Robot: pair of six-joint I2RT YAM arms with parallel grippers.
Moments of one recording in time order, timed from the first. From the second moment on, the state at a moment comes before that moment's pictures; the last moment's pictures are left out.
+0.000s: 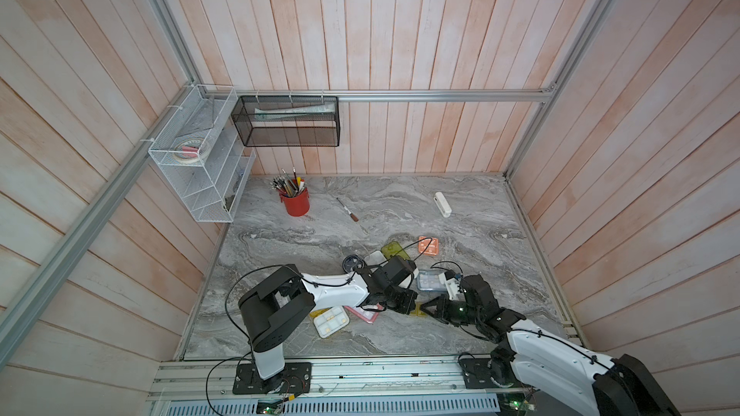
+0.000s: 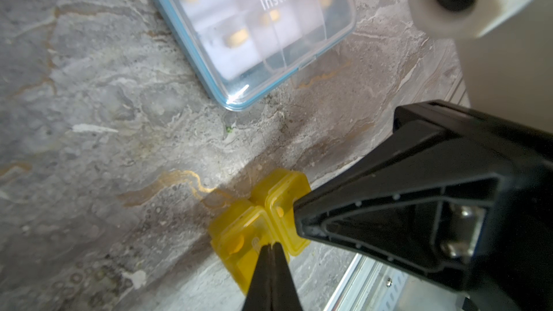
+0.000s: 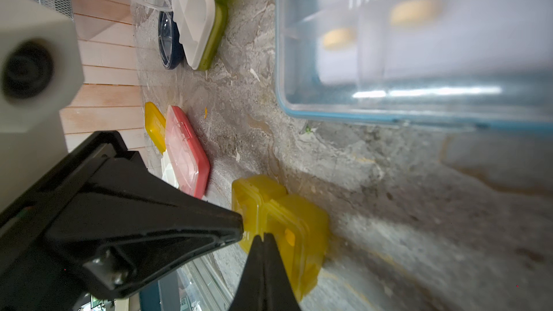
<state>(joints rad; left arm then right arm) -1.02 1.79 1.00 -0.16 0.36 -0.60 0.54 0.92 0.13 0.05 -0.52 0.92</state>
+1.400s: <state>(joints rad) -0.85 1.44 0.95 -0.33 0.21 -0.54 0.68 0.98 0.32 -0.05 -0.38 0.89</state>
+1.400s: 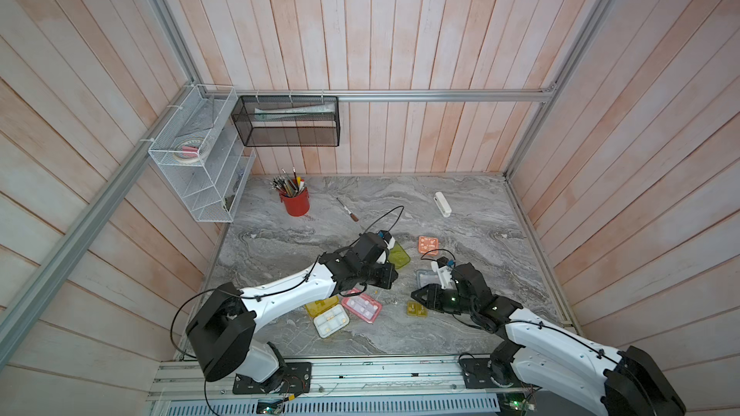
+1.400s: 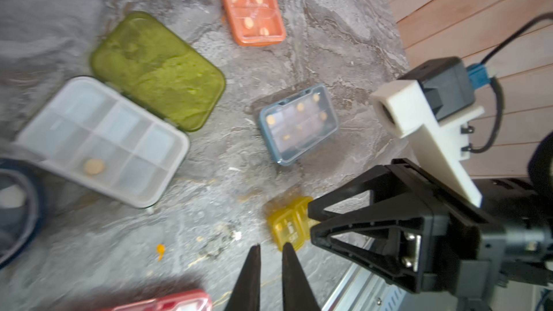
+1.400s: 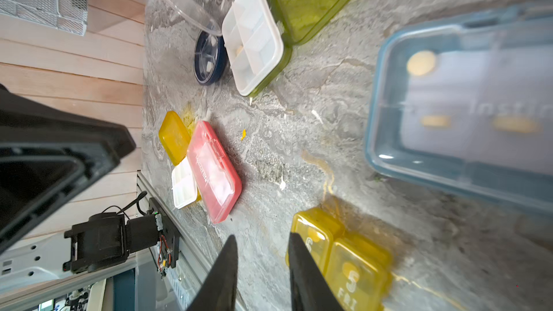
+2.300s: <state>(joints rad) -0.57 1.24 0.64 -0.40 0.24 -0.50 0.98 1.49 0.59 0.16 -0.37 0.95</state>
